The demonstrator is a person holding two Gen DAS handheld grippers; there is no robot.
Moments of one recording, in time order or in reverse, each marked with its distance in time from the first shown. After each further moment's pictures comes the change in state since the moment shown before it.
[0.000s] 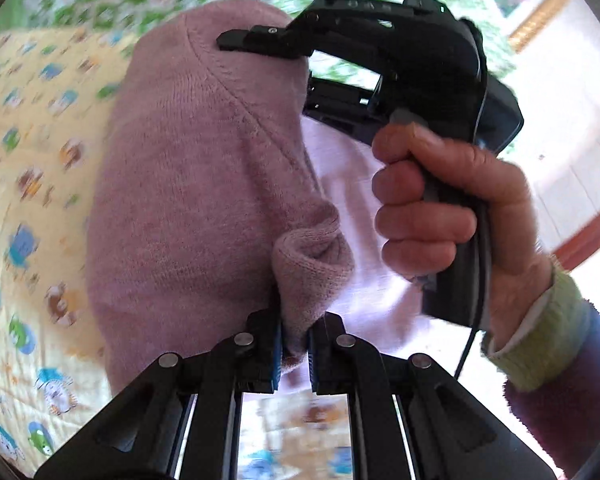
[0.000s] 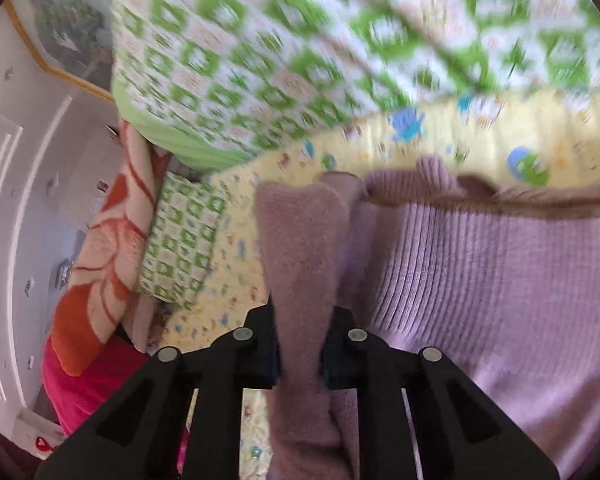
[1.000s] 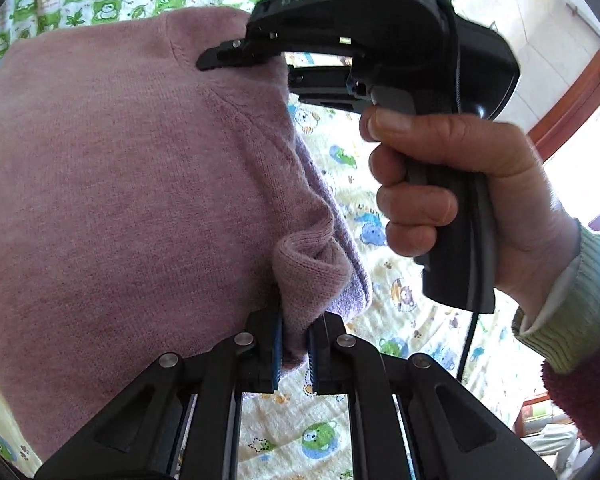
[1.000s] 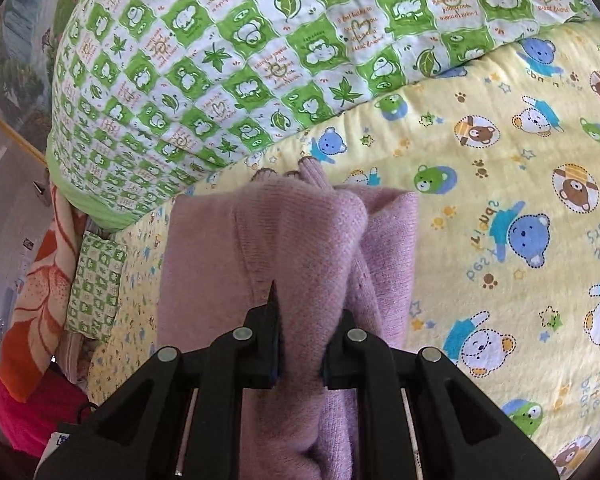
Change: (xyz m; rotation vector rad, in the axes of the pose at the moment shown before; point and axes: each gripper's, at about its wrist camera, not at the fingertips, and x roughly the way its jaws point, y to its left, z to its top) left arm 0.133 -0.083 -0.028 0.315 0.251 -0.041; right arm -0.170 -0.119 -0.053 0.101 -0.205 -0.341
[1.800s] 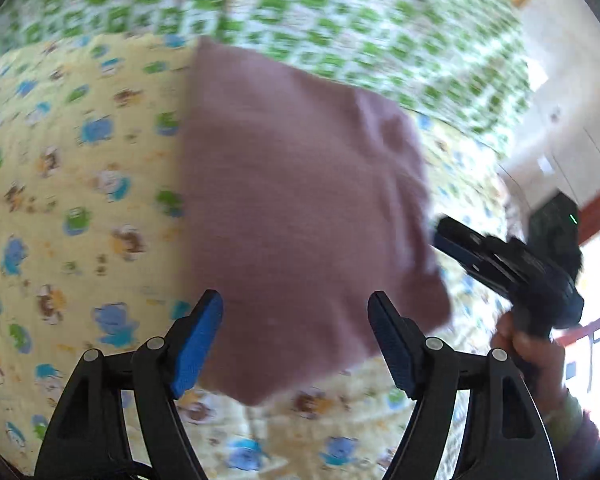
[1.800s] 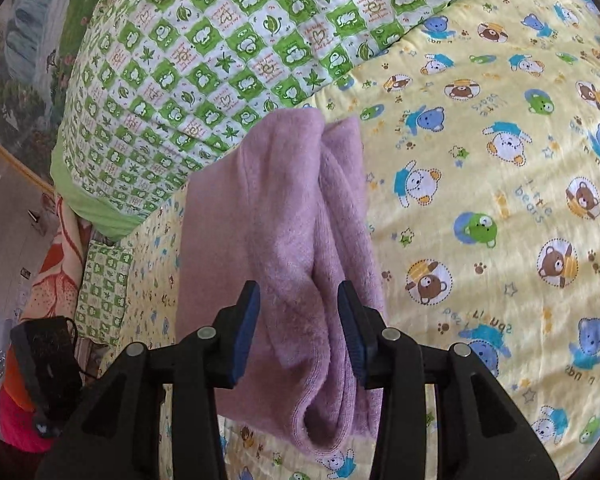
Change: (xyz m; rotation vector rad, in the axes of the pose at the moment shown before) left arm -0.107 0.099 0.001 -0.302 -0.113 0.142; right arm -0.068 0.009 -0.090 0.098 -0.079 -0.038
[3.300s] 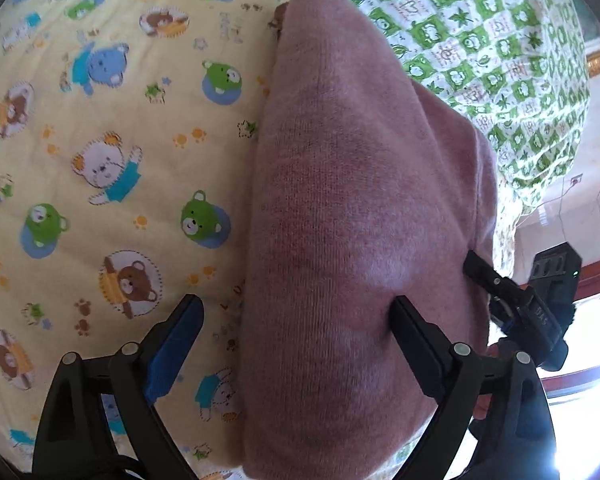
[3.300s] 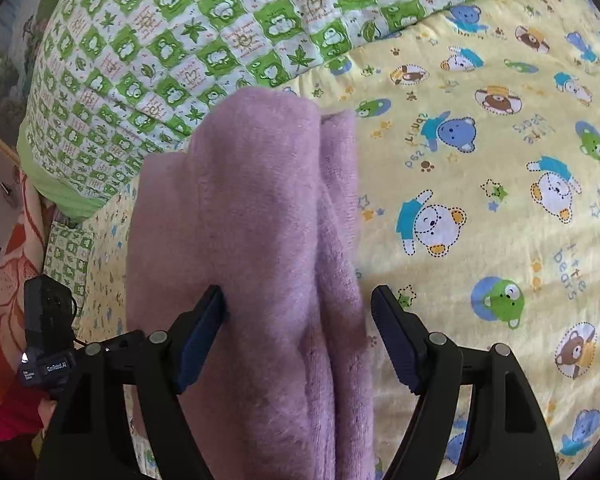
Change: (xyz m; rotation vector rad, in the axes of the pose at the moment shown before) left arm 0.082 0.058 0.035 -0.227 0.109 -0.101; right arm 0.057 -0.011 0.034 -0.062 0.081 -0.112
